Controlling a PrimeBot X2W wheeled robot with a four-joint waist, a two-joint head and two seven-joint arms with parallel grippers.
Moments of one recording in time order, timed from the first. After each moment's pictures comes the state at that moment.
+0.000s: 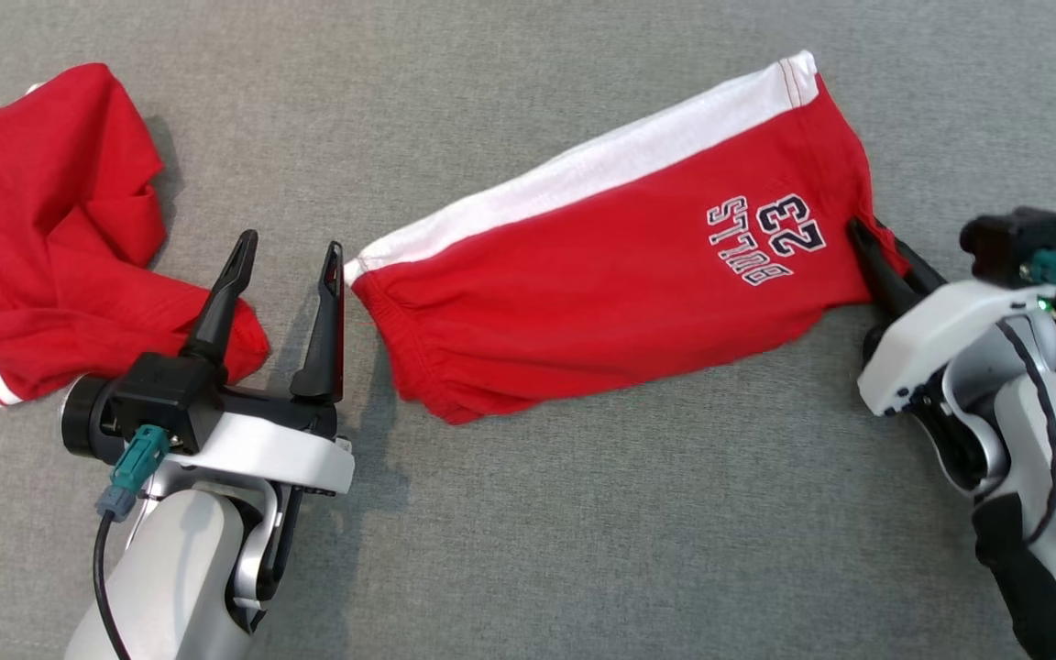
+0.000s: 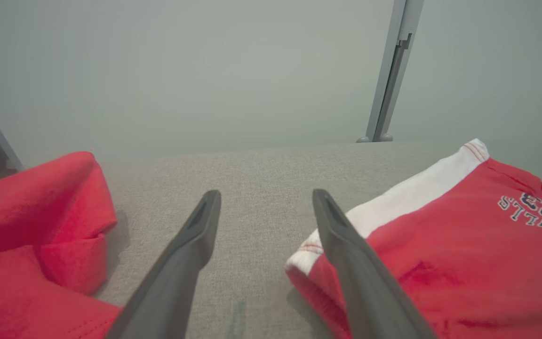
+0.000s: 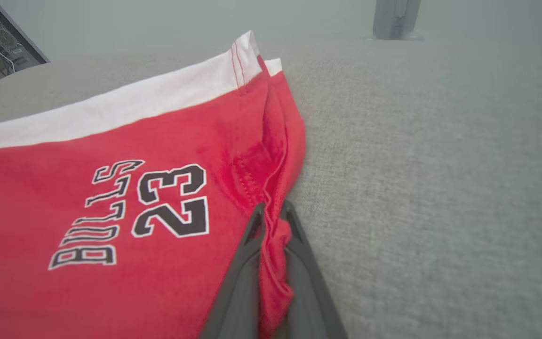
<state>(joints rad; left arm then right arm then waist) -0.36 0.24 -0.36 0.15 -0.39 0.15 -0.26 -0.61 -0.22 0.24 0.55 0.38 0.13 0.05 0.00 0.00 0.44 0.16</state>
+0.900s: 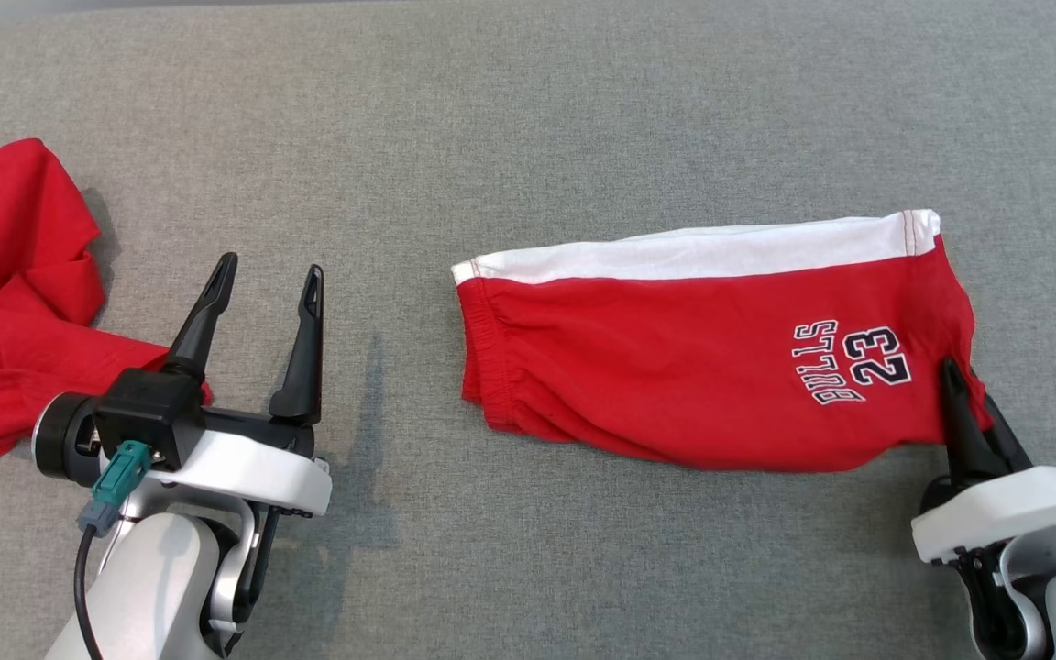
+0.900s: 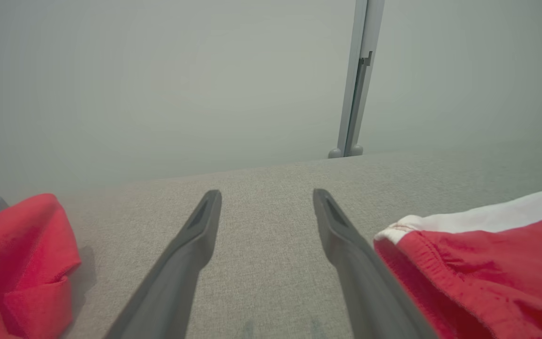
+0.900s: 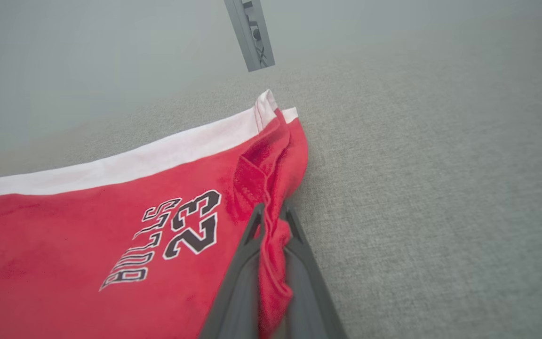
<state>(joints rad) -0.31 0.30 -0.36 0.10 -0.39 0.17 -0.21 -0.17 -0.06 -0.10 0.23 0.34 0.13 -0.03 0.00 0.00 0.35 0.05</state>
